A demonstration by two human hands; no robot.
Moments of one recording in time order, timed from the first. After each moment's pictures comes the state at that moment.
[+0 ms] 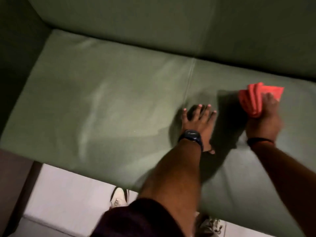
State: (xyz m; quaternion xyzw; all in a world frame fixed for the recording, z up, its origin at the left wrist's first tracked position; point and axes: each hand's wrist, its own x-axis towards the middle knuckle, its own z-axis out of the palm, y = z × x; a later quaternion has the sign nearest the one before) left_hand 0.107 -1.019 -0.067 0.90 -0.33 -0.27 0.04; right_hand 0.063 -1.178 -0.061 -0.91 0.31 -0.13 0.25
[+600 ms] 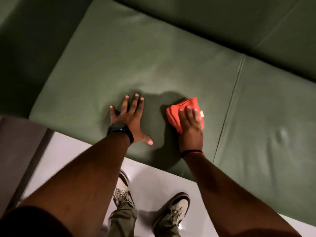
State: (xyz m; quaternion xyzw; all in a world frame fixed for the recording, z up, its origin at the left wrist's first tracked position) left_hand 0.139 -0.655 -0.096 0.95 -0.15 -0.27 0.02; right_hand 0.068 -0.854 -0.095 -0.96 0.10 -0.01 0.27
